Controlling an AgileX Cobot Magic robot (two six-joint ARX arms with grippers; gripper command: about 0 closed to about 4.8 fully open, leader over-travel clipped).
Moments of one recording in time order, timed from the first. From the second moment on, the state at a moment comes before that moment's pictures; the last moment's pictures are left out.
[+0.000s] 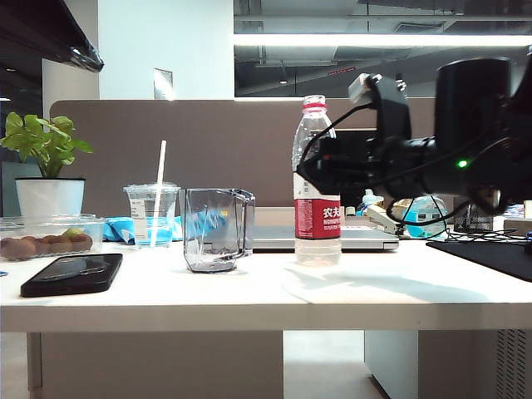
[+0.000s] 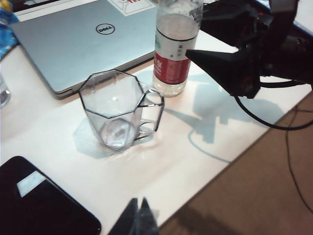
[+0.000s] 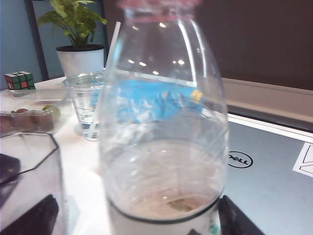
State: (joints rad) left arm -0.31 0.89 0.79 -0.39 0.35 0.13; right arm 0.33 1.98 0.77 1.29 -0.29 0.00
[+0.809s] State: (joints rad) left arm -0.31 0.89 0.79 -0.41 0.33 0.13; right arm 0.35 1.99 1.01 0.82 -0.23 -0.30
